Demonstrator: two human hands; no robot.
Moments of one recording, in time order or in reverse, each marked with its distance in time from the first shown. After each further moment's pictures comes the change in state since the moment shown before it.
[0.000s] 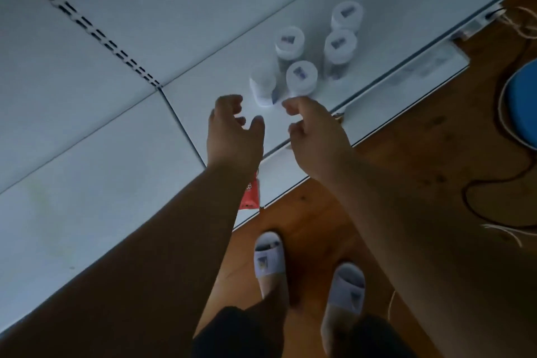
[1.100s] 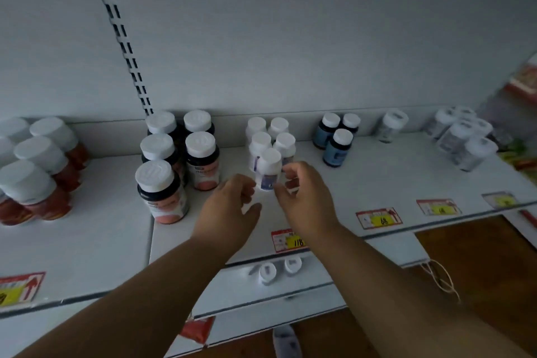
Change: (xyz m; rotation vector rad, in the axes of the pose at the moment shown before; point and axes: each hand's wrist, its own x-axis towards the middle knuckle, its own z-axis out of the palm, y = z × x) left_hand -0.044 0.301 -0.217 0.035 0.203 0.265; right_hand 0.025 -0.289 -0.275 -0.095 0.145 -0.530
